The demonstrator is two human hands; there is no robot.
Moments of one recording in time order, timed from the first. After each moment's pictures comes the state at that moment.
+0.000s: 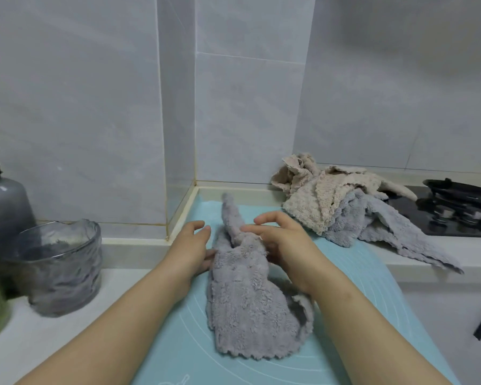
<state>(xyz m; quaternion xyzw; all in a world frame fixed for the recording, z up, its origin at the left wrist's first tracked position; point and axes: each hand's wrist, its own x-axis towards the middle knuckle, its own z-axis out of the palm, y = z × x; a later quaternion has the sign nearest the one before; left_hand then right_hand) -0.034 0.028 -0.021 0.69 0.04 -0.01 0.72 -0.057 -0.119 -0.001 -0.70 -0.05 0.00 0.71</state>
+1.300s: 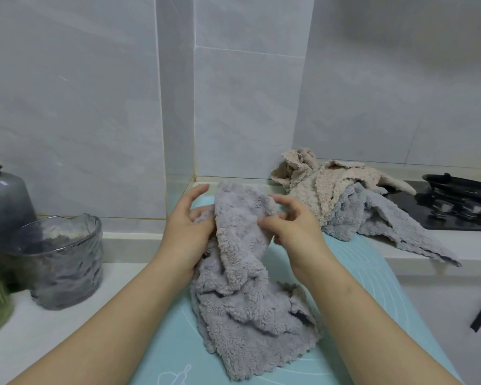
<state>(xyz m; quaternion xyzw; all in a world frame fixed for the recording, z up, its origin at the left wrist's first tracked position) -0.046 0.029 -0.007 0.61 -0.07 0.10 0.78 -0.060 -0.118 0.003 -0.67 0.01 -0.12 0.73</state>
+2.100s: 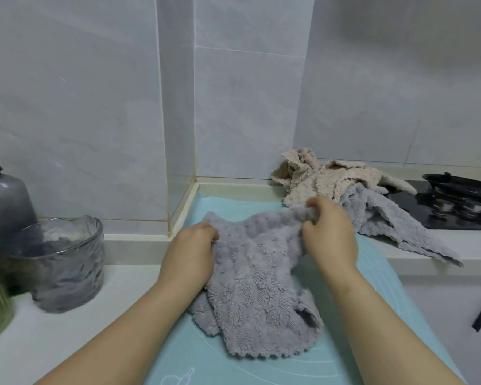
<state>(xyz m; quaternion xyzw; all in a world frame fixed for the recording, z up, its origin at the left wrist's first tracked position) -0.030 0.041 -0.040 0.94 -0.12 0.24 0.20 -0.046 -0.158 -0.010 -0.88 0.11 -0.34 0.30</state>
